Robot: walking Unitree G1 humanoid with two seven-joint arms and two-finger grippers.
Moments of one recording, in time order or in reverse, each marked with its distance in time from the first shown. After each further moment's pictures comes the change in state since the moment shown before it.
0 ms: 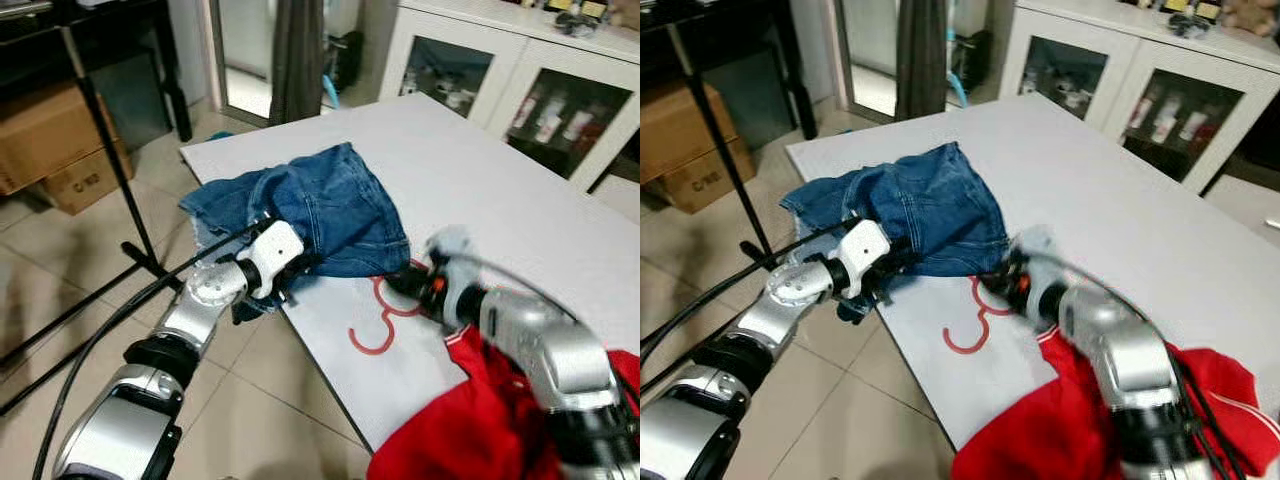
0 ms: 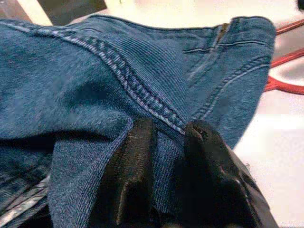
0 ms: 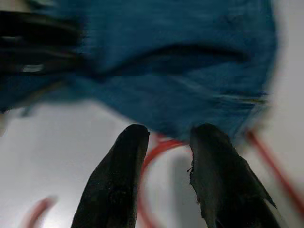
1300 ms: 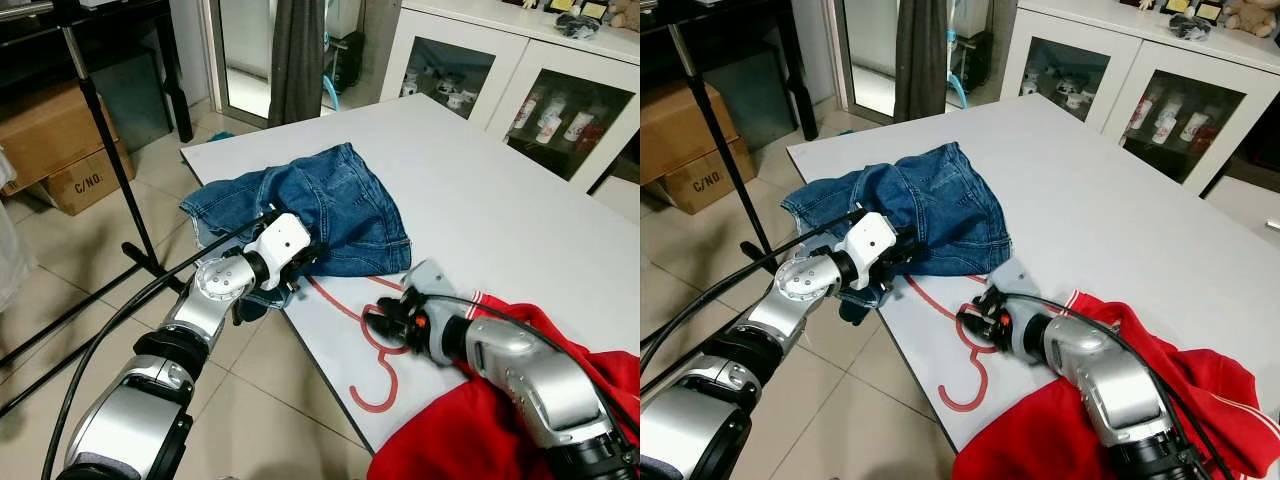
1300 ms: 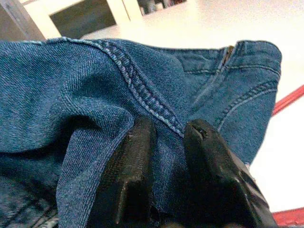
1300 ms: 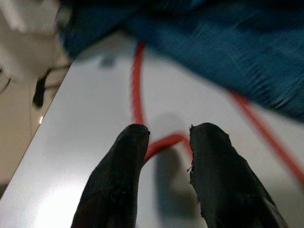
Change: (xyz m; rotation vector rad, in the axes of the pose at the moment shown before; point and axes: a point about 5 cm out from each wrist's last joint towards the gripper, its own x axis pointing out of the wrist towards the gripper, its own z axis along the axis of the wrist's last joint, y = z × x) left arm 0.010 0.000 0.012 0.024 -0.065 0.038; right arm -0.005 0.029 -0.024 -0.034 0.048 0.168
